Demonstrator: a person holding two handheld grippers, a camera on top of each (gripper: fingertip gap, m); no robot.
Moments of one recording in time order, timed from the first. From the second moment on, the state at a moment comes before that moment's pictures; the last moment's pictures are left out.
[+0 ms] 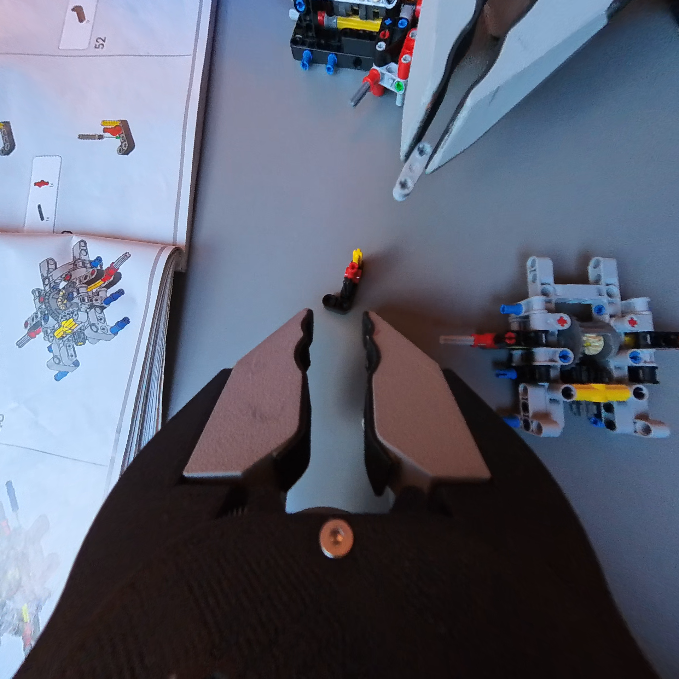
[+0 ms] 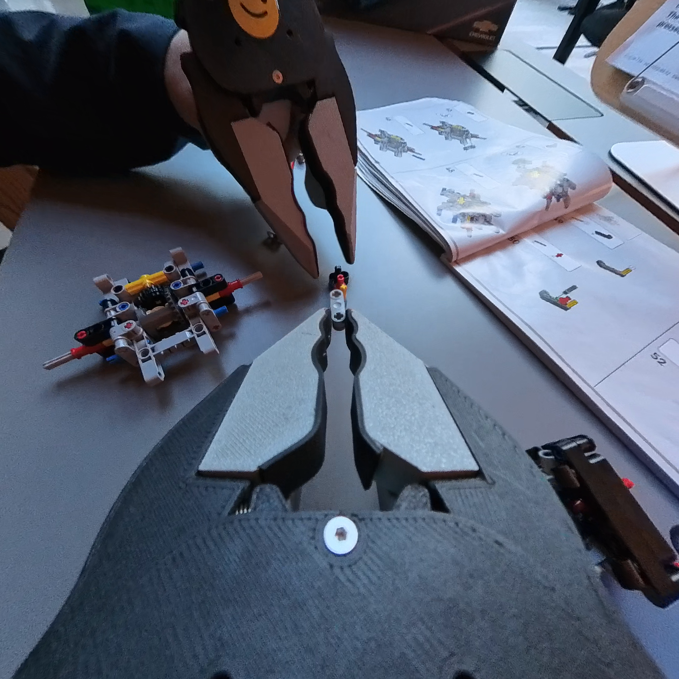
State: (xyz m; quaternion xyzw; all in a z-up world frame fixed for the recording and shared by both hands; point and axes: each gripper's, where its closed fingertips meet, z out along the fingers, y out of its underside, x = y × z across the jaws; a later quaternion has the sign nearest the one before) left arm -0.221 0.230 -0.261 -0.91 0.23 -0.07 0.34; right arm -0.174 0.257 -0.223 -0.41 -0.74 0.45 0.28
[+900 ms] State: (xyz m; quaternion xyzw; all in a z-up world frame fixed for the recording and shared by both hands) left arm -0.221 0.234 -0.265 -0.90 0.23 -0.05 0.36; right arm -0.177 0.257 -0.239 -0.43 -0.76 0.42 0.25
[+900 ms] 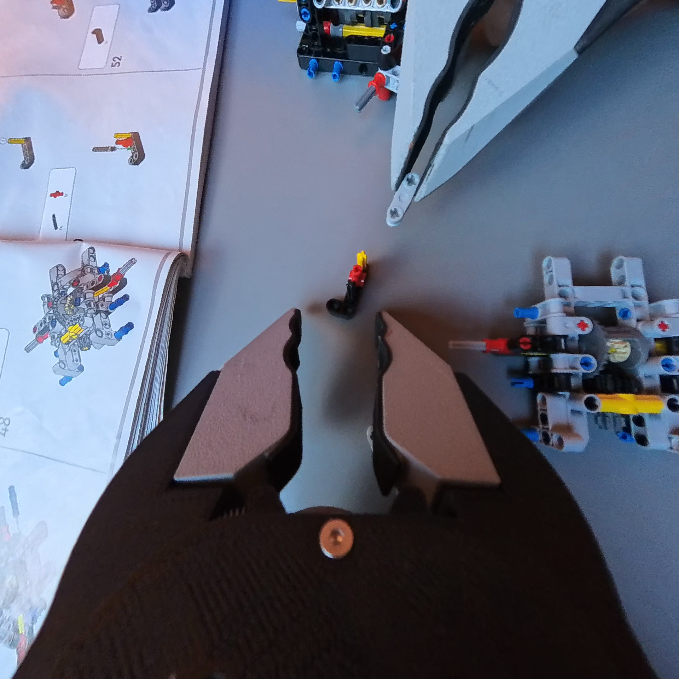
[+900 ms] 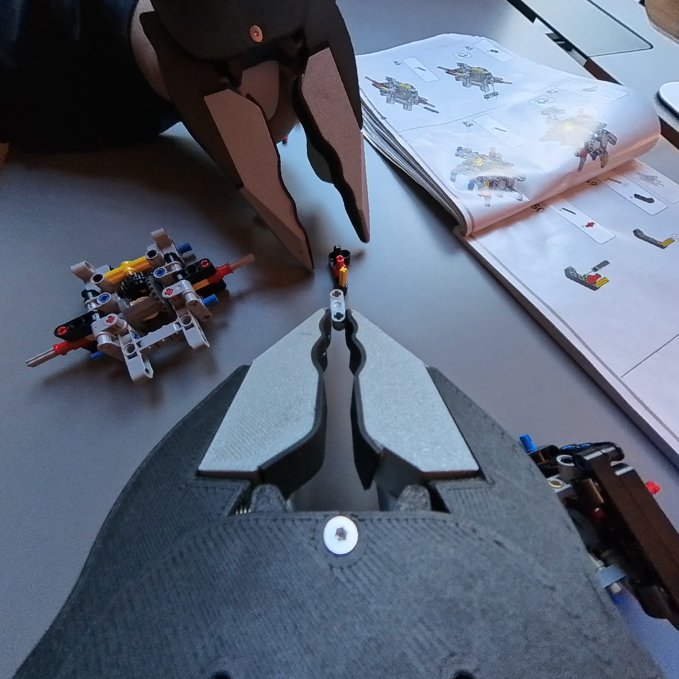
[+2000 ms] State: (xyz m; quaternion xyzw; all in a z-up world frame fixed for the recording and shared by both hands) left arm -0.178 0.232 -0.230 -0.85 0.29 -0.10 0.43; right arm -0.177 0.235 -0.217 -0.38 -0.75 0.48 0.27
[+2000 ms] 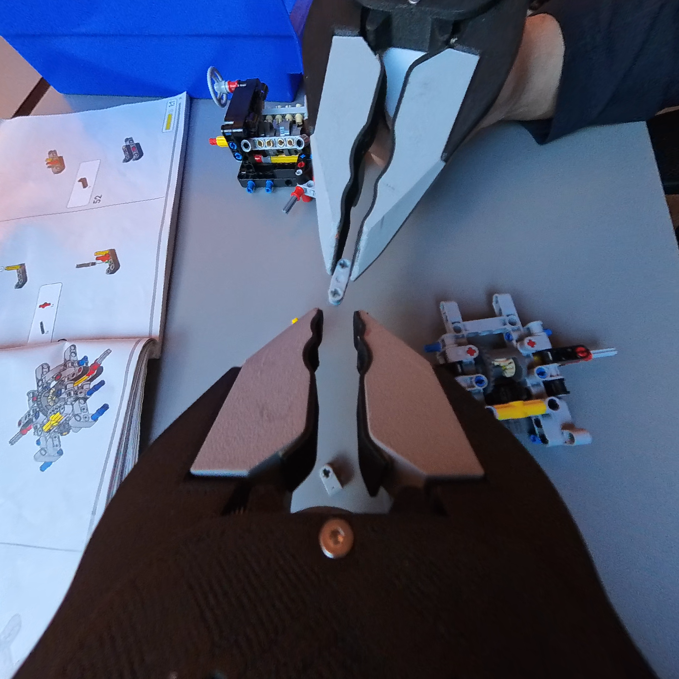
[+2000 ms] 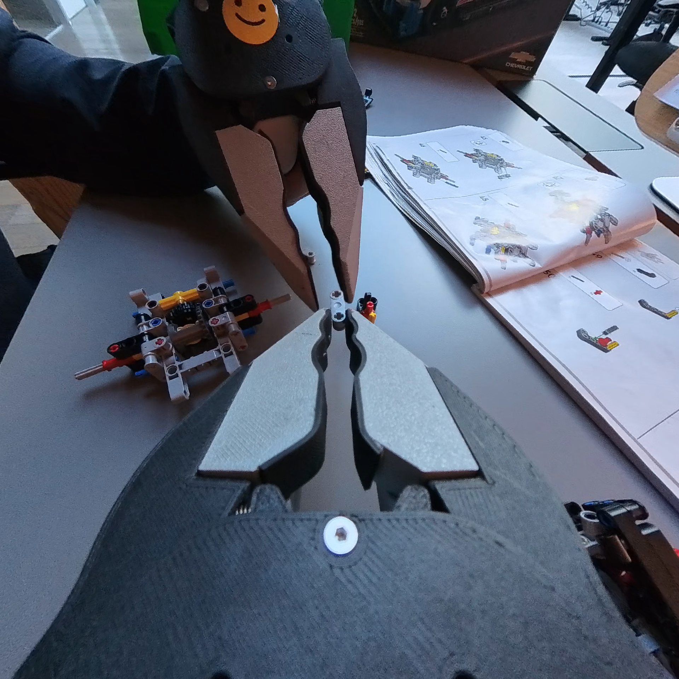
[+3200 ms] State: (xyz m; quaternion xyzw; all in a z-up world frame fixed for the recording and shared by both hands) left arm -0.215 0.239 -0.238 -0.88 0.21 -0.08 0.42; right arm -0.181 0.261 -0.225 -0.44 -0.73 0.45 0.27
